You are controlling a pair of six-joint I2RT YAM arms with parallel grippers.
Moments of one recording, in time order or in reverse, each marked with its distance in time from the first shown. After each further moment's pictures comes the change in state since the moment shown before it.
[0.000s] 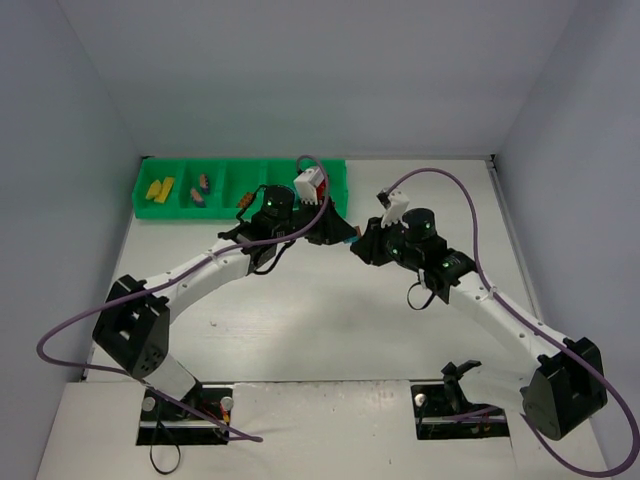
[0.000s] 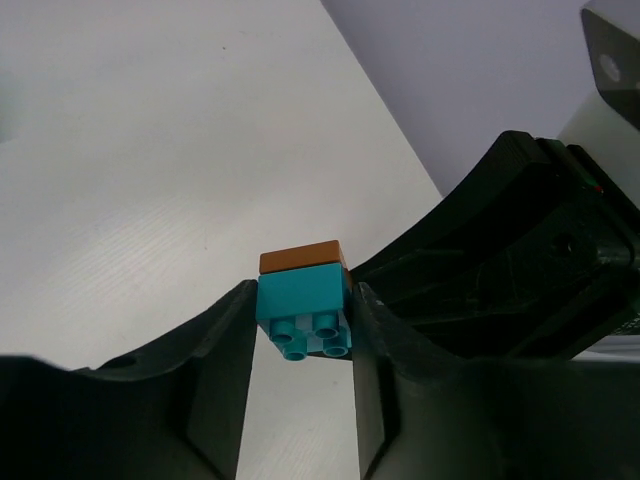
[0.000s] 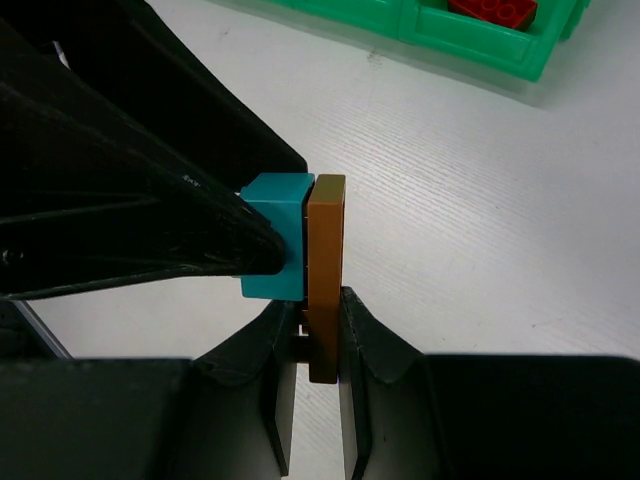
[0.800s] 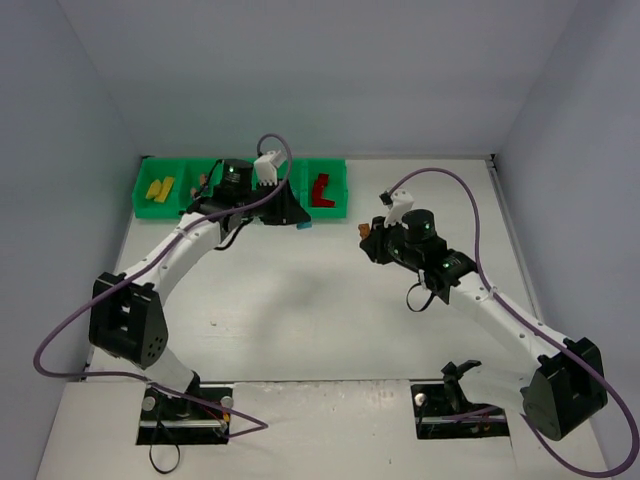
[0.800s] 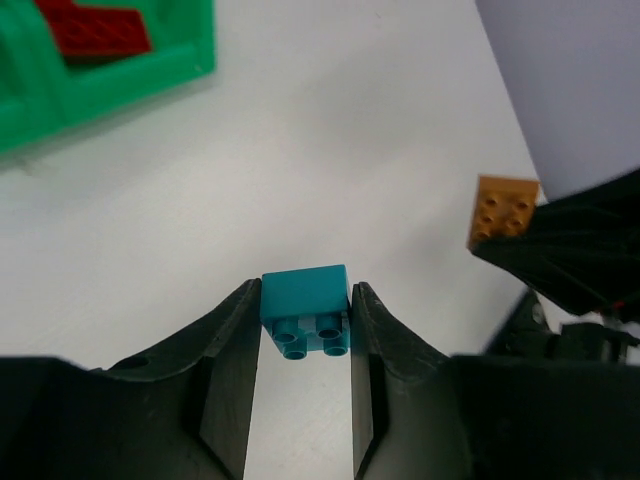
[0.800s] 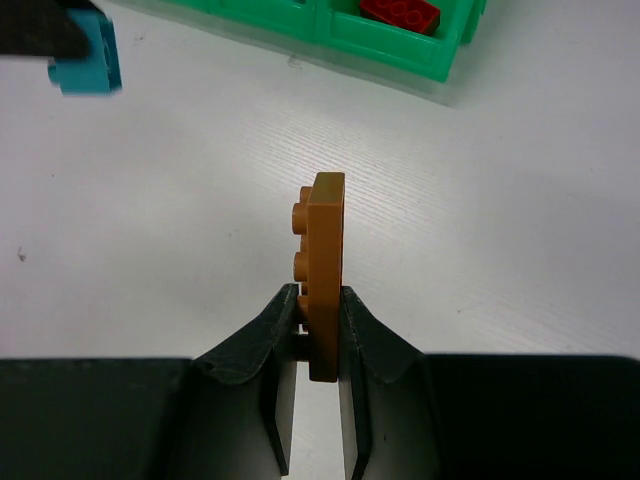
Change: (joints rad) left arm 0.254 0.018 0.121 -0.366 0.193 0.177; right arm 0.000 -0.002 -0.008 -0.025 0.148 -0.068
